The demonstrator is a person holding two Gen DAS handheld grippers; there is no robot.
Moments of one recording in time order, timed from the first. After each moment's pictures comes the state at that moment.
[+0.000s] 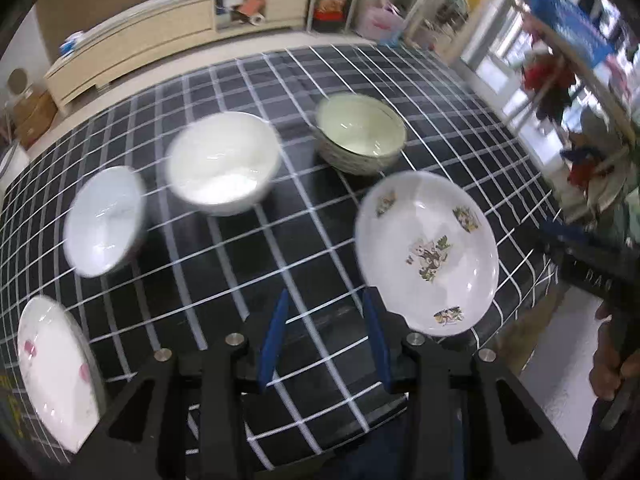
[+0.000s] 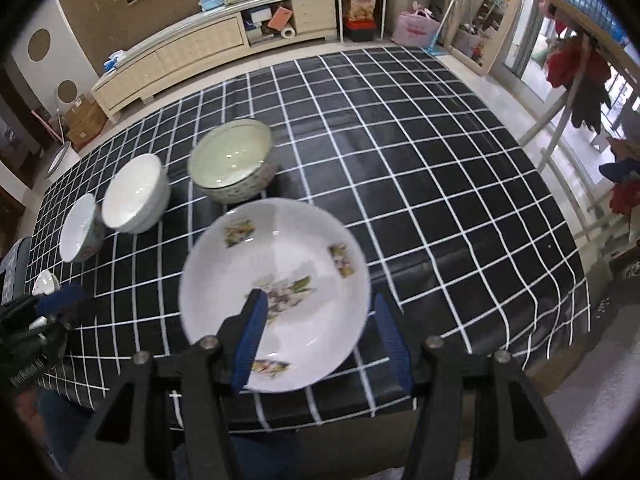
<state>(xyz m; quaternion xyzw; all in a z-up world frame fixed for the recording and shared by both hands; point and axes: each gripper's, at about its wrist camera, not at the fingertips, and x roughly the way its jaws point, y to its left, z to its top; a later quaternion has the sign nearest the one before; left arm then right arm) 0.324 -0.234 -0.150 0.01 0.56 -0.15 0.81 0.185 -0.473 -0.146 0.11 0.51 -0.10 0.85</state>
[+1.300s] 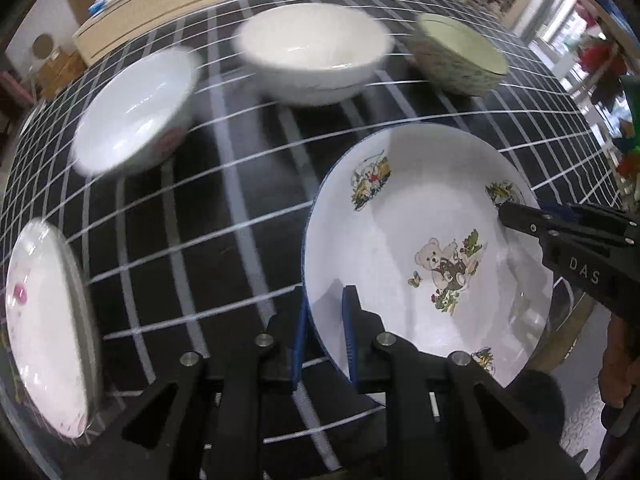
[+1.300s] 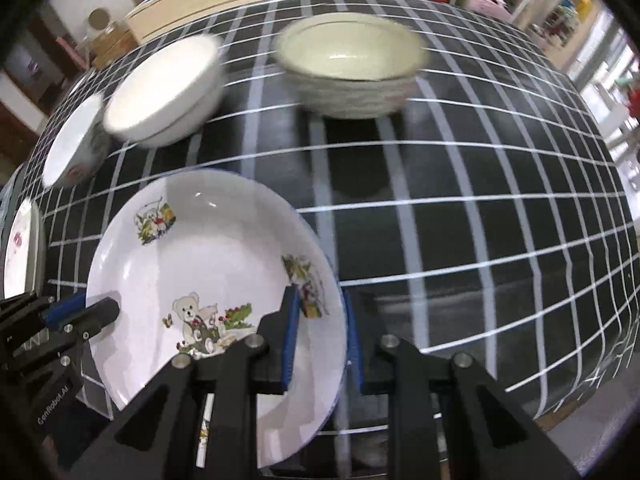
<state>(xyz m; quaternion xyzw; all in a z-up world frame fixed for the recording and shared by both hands) 0.295 -0.159 -0.221 0.01 0.61 -0.07 0.79 0.226 -0.363 -0.223 0.04 0.58 -0.02 0.82</state>
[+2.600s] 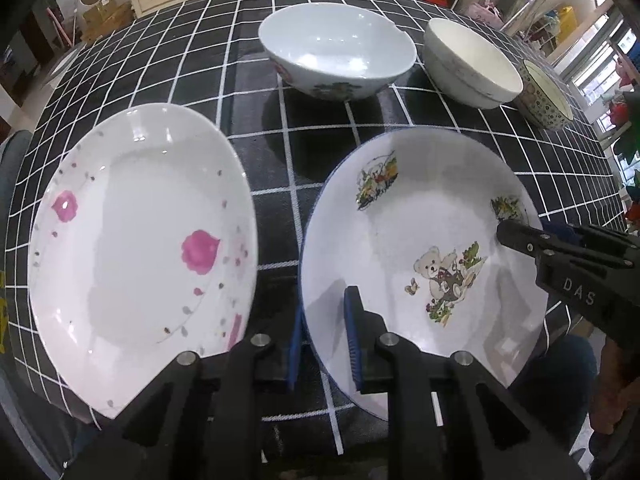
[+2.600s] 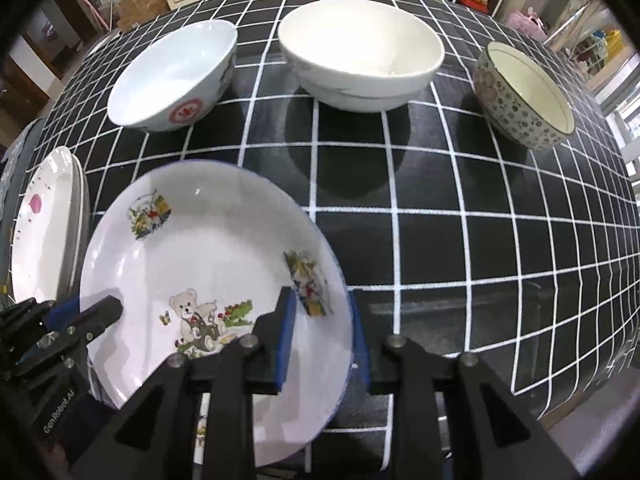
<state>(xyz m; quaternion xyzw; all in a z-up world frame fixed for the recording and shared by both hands) 0.254 -0.021 -0.226 -0.06 0.61 -0.02 0.79 0.246 -0.232 -0.234 0.01 0.60 0.00 0.80</state>
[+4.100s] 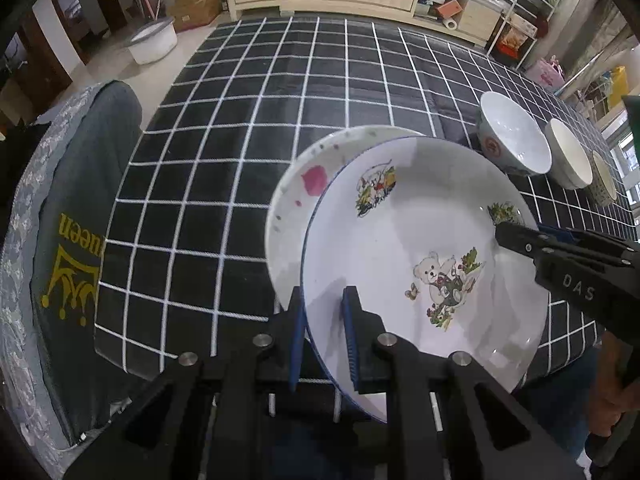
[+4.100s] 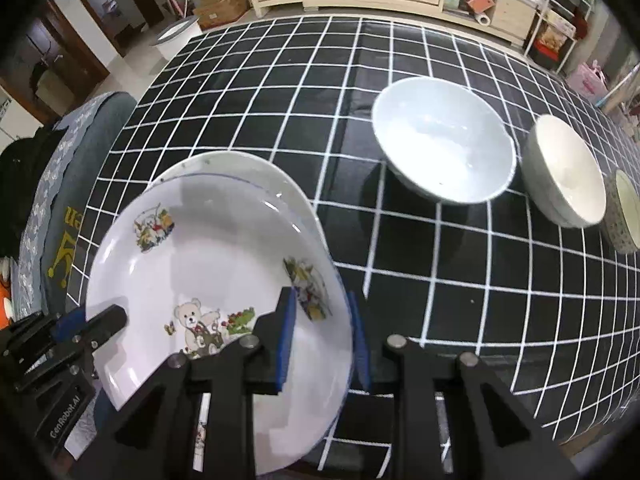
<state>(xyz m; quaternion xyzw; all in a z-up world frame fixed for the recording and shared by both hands) 0.195 0.143 -0.174 -0.09 0.57 0.09 0.81 0.278 -0.067 -0.196 -0.02 0.57 0.10 0.81</state>
